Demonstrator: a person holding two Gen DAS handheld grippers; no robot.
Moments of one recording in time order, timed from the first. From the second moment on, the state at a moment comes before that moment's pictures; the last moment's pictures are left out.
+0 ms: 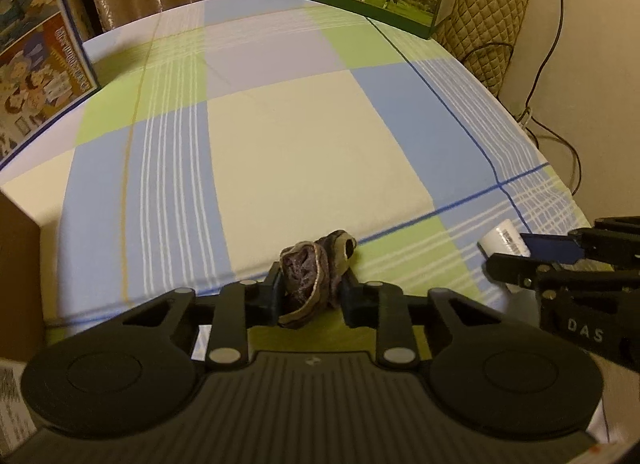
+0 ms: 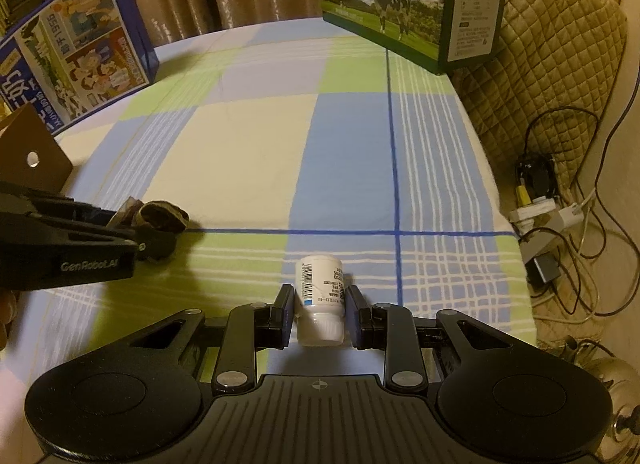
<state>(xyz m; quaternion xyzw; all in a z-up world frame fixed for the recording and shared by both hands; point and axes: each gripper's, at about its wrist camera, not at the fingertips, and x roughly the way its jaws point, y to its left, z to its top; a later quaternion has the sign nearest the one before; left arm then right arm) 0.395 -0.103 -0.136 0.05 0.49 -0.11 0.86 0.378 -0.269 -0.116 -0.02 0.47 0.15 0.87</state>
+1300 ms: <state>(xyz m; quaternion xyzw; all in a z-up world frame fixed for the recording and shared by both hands) 0.213 0.126 0.002 -0.11 0.40 0.02 0.91 0.260 -0.088 -0.002 0.00 0.39 0.38 0.84</state>
